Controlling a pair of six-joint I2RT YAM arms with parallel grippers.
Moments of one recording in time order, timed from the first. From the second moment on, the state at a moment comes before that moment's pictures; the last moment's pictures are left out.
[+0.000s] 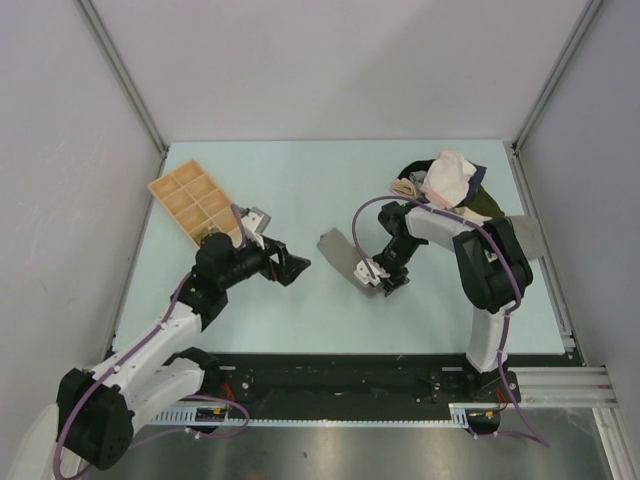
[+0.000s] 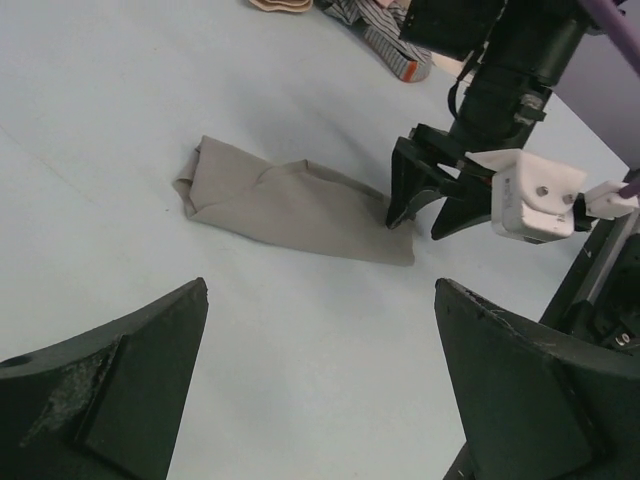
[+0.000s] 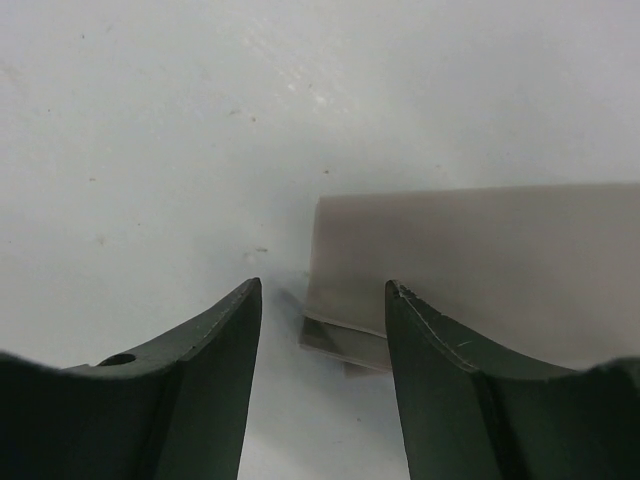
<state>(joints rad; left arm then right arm) -0.42 0.91 0.50 0.16 0.43 -0.25 0.47 1.92 1.28 -1.09 -0.63 -1.92</state>
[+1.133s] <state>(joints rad) -0.99 1.21 0.29 0.61 0.30 0.11 0.51 1.92 1.27 -0.97 -0.56 -1.76</state>
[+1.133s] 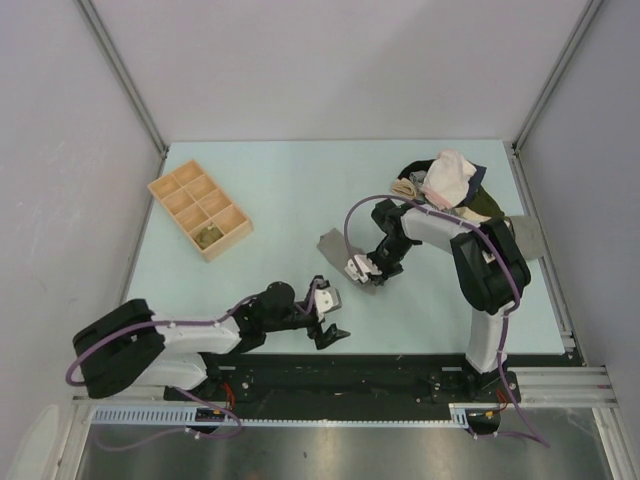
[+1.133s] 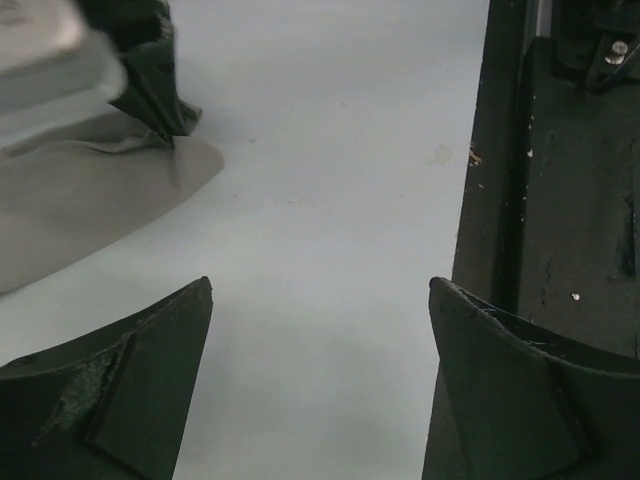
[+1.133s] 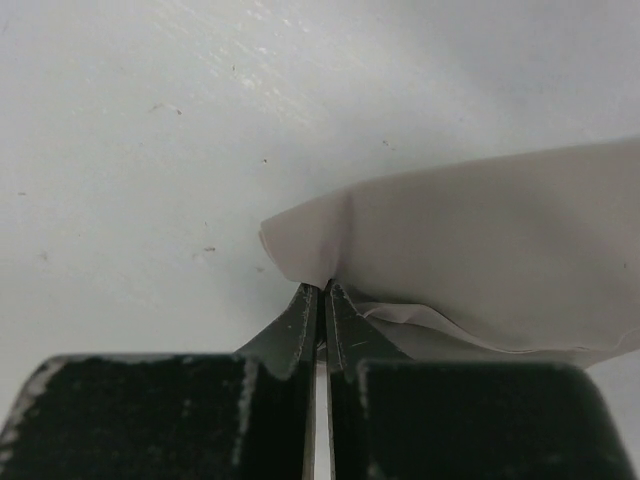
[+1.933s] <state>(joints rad) -1.13 1.61 0.42 0.85 0.16 0.12 0.54 2.17 1.53 -1.31 -0.76 -1.40</state>
